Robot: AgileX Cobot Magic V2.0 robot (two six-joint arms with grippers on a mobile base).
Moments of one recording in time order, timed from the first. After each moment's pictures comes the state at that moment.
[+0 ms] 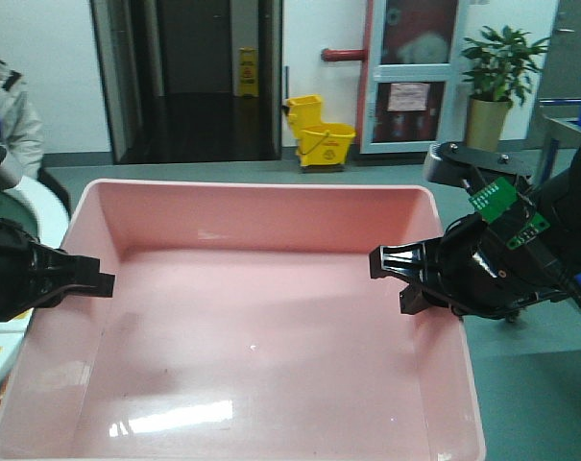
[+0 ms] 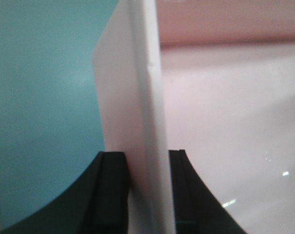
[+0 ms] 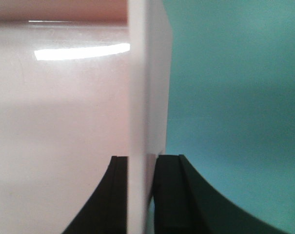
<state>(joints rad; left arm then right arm) -0.15 1.33 -1.27 -0.61 0.79 0.35 0.36 1.48 -1.52 0.03 1.01 0.33</state>
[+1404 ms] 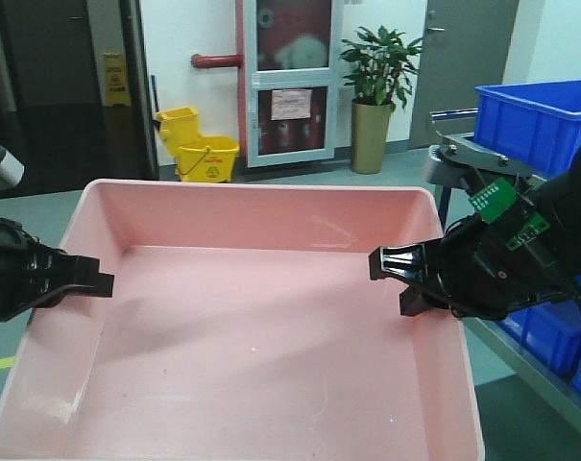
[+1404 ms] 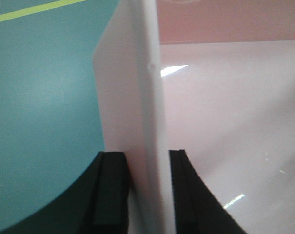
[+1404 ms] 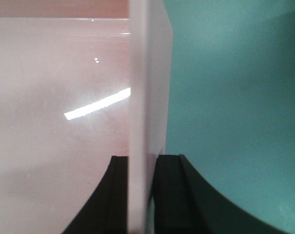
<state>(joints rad) -0.15 1.33 -1.27 -0.61 0.80 0.35 0.36 1.48 -1.52 0.03 1.02 0.33</state>
